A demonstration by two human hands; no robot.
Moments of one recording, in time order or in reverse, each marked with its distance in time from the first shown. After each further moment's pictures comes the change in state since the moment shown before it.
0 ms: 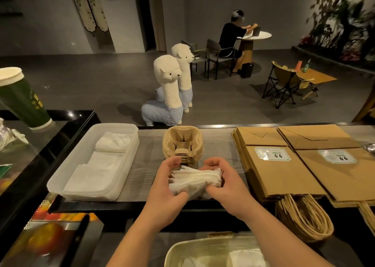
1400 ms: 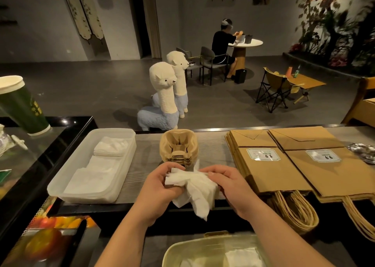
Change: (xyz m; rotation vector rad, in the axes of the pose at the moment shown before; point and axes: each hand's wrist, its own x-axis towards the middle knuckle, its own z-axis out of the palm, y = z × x) left_hand 0.003 0.019 -0.013 -0.281 -0.114 -0.090; right_hand -0.011 -0.016 -0.012 0.088 0.004 0.153
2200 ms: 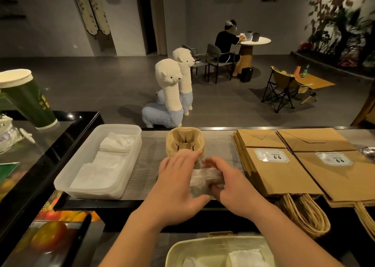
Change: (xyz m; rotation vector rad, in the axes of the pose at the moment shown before) left_hand -0.001 0.022 0.014 0.944 -0.078 0.433; right_hand 0.001 -0.009 0.002 -0.473 -0.097 -0.283
